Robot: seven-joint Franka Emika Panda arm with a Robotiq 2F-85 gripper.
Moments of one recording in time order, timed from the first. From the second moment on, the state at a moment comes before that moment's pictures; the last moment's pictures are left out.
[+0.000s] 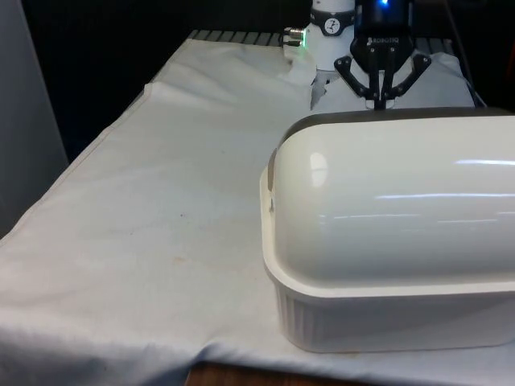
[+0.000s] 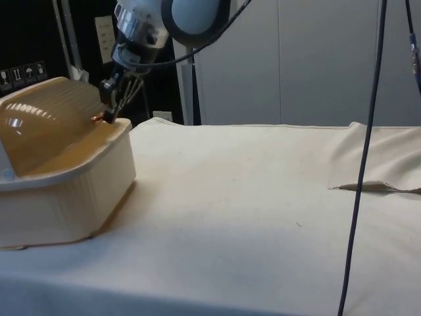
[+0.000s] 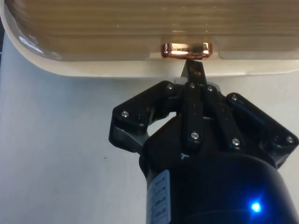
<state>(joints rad) 0.23 0.27 -0.10 -2.19 0.00 3.04 0.13</state>
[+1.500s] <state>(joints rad) 0.22 0.31 -0.10 -1.91 0.04 2.78 0.12</state>
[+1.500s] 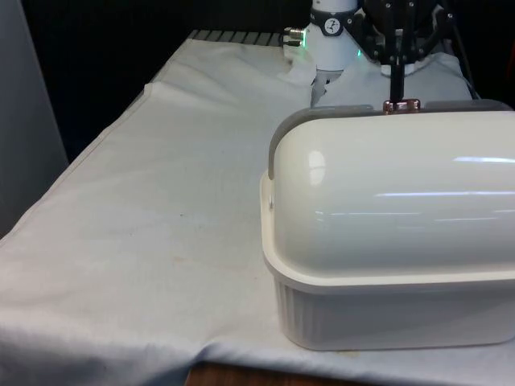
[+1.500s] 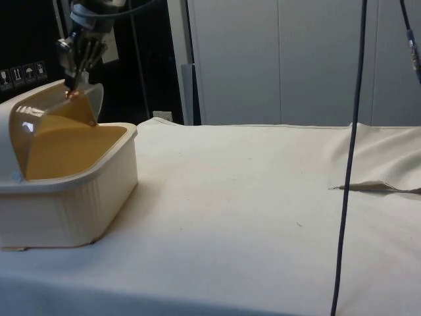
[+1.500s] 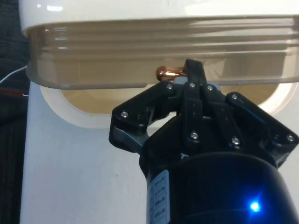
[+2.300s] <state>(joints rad) 0.22 0.41 -0.09 -1.68 0.04 2.68 0.10</state>
